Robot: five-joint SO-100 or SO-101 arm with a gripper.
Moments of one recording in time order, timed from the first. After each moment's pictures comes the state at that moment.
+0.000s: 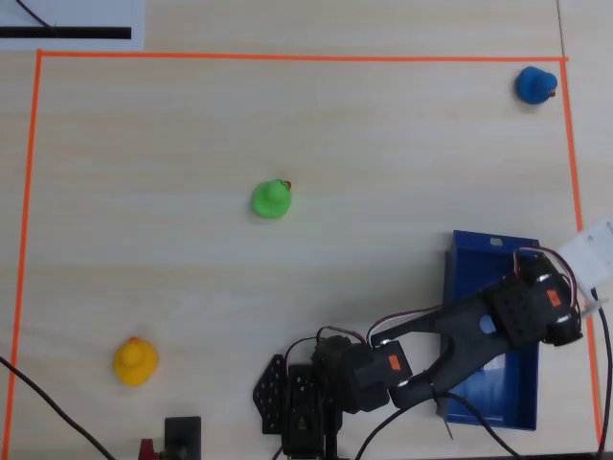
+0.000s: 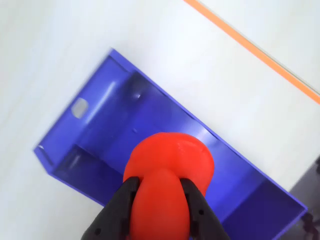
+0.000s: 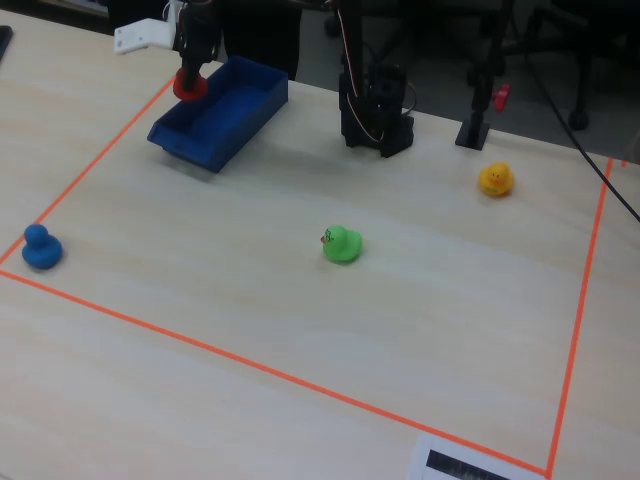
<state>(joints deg) 73.5 89.6 77.6 74.9 -100.4</state>
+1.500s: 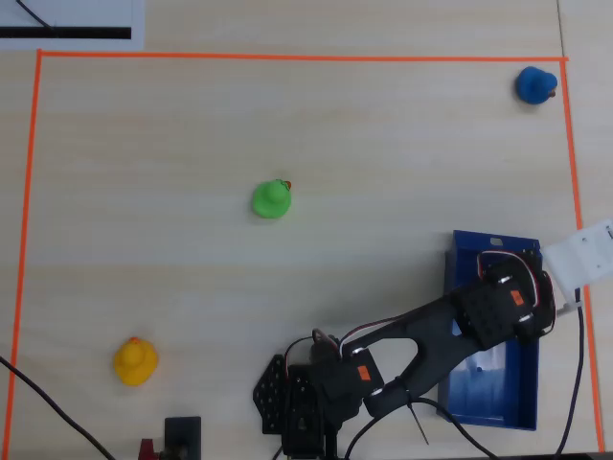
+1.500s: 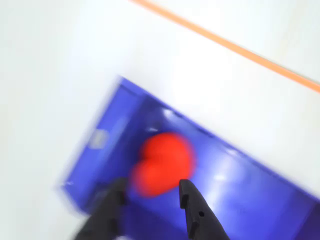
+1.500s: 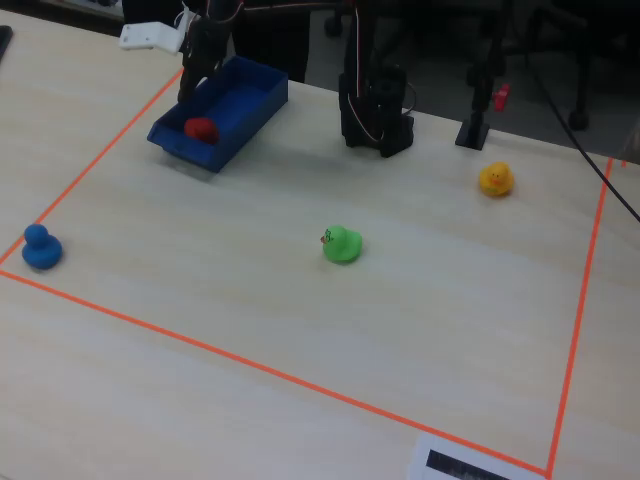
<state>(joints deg) 68.1 102.9 98.0 55.9 -85.1</state>
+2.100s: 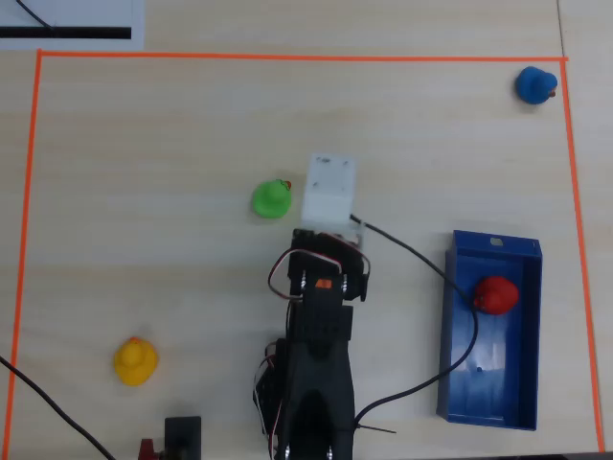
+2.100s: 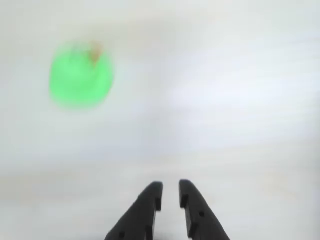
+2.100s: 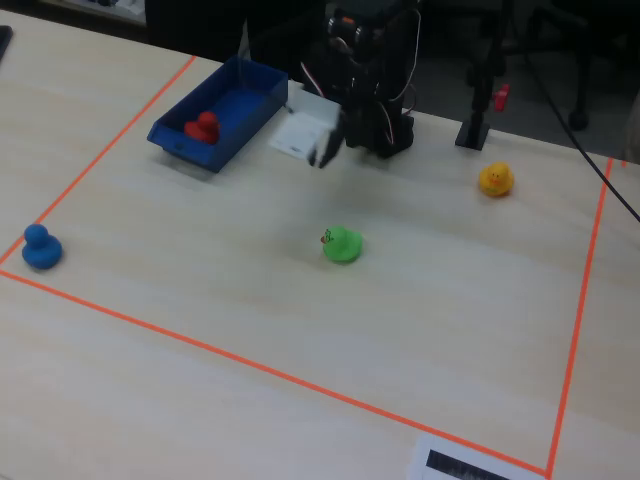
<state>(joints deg) 7.9 150.7 144.1 69.6 -88.9</state>
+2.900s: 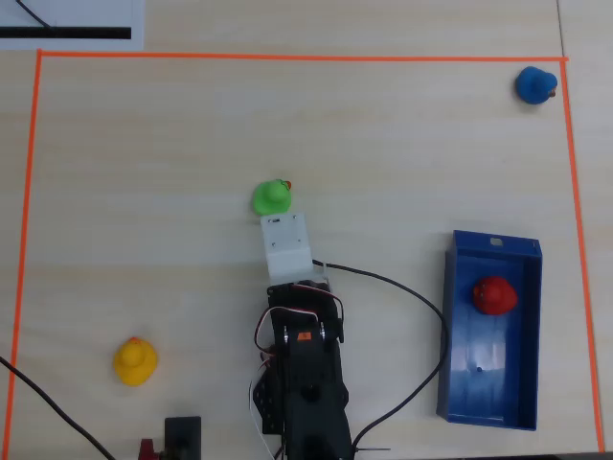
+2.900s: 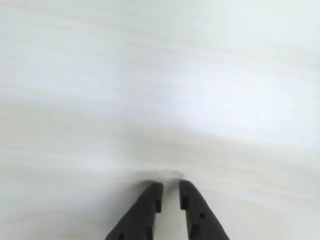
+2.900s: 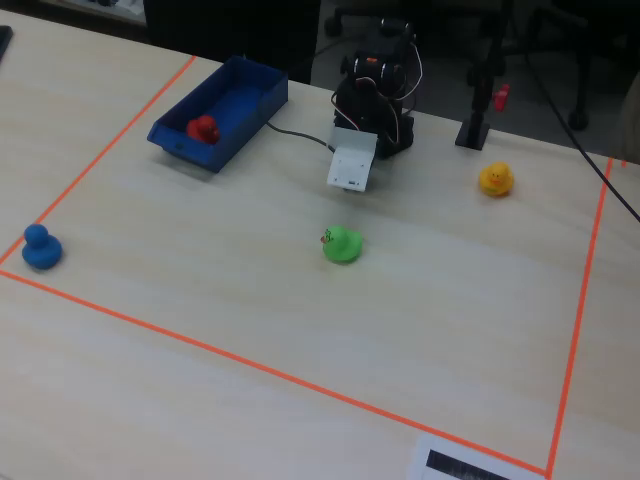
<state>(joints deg) -0.6 189.3 178.2 75.1 -93.4</state>
